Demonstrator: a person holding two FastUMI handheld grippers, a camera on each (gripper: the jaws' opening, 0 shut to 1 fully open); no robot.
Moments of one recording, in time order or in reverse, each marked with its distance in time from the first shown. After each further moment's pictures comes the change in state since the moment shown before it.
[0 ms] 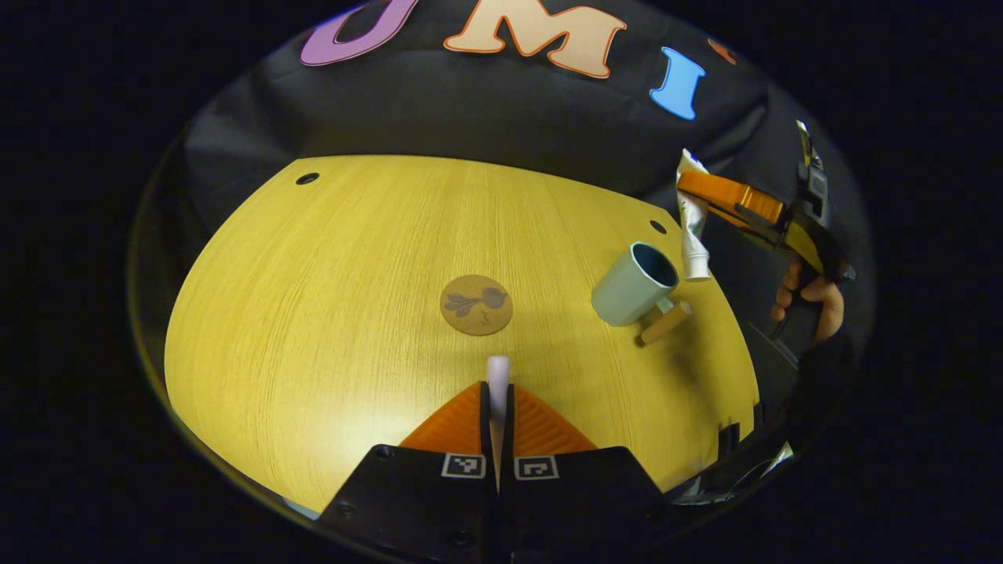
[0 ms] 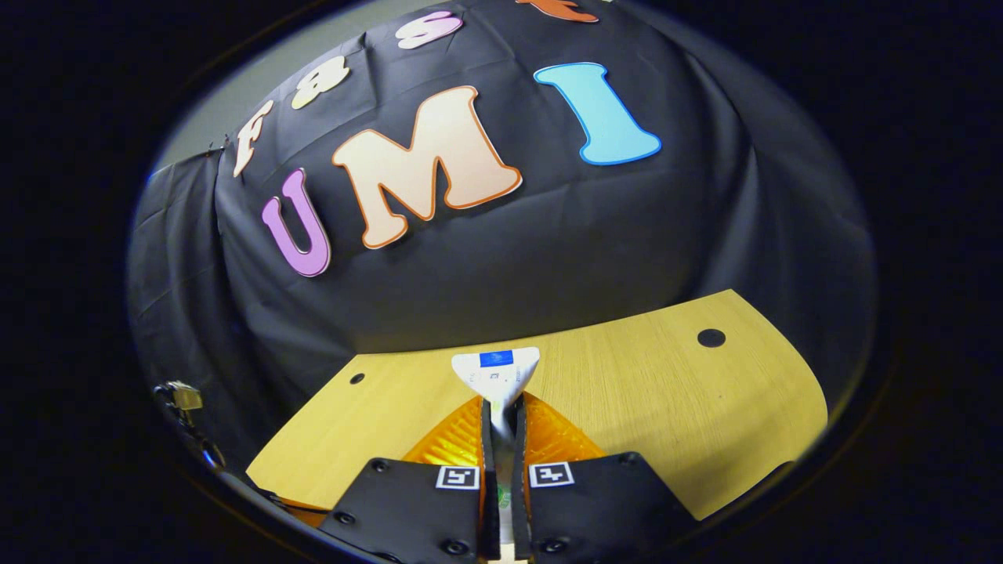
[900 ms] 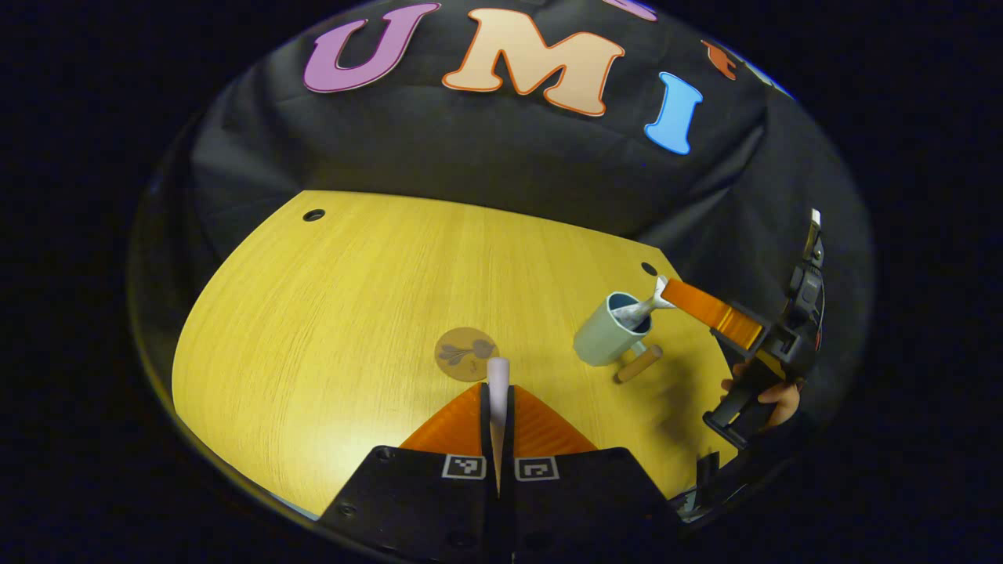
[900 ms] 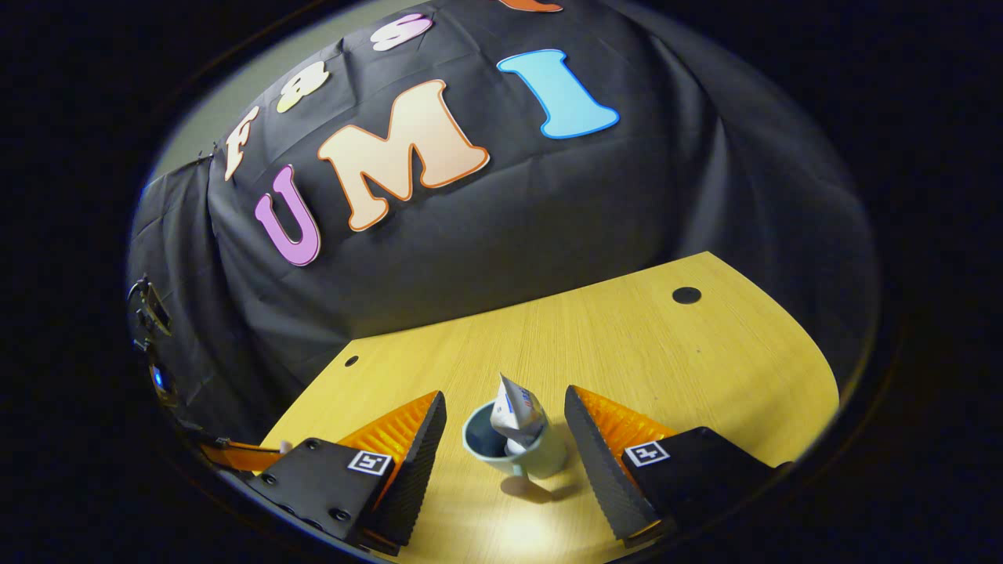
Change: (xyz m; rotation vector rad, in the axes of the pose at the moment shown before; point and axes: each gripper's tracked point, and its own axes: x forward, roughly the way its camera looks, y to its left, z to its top) left arm -0.012 -0.032 0.066 0.000 -0.136 -0.027; right arm -0.071 -0.041 -0.053 0.081 0.062 -0.007
